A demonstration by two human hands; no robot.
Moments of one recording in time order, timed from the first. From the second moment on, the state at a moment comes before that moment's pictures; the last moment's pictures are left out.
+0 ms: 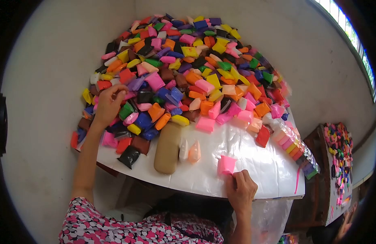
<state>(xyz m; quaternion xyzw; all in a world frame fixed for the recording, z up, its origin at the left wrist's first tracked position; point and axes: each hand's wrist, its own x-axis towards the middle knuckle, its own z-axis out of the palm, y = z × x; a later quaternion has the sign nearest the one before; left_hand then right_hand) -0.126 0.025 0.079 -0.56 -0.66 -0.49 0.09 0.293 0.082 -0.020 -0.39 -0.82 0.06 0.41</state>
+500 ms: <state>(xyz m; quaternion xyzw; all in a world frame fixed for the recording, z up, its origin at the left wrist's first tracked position) -0.197 0.171 0.094 -0.50 -0.81 -0.21 0.23 0.292 0.081 -0.018 -0.39 -0.82 0.07 0.41</state>
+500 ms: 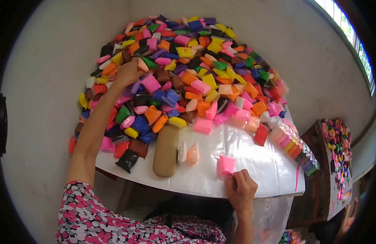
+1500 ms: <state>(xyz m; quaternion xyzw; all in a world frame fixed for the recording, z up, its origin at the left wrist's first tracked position) 0.021 -0.012 0.104 -0.52 -0.55 -0.60 -0.27 0.296 0.103 -0.027 -0.44 -0.81 -0.01 0.39</state>
